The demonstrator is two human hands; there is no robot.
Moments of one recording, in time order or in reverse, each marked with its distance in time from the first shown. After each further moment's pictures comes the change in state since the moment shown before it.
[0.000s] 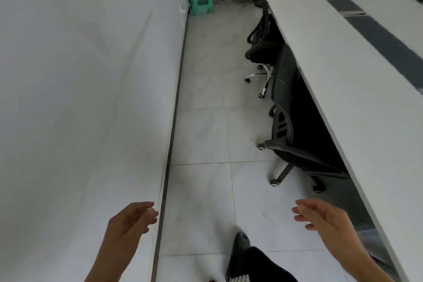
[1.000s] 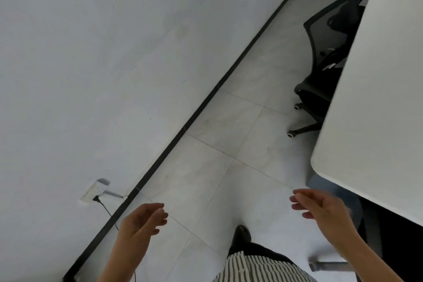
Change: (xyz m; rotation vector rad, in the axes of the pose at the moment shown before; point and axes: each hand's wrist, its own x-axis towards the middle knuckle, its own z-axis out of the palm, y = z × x) left_hand -0.650 -0.162 0.285 -0.170 0.499 -0.256; right_hand -0.257 0.270 -0.334 -0.165 -0.543 -0.140
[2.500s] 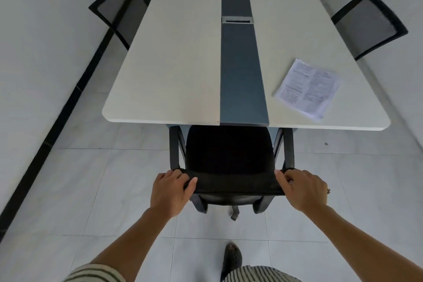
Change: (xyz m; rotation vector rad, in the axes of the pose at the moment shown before) left_hand -0.339 -0.059 0.527 1.121 -0.351 1.041; right_hand -0.291 0.297 -0.510 -1.074 0.566 0.139
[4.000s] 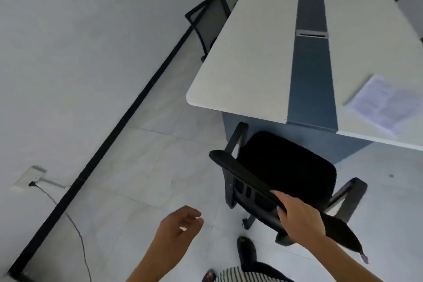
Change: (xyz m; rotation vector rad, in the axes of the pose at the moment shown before) left_hand -0.248 -0.062 -0.117 -0.939 -0.101 -0.563; right_hand -0.144 -0.146 0.025 0.161 -0.256 -0.348
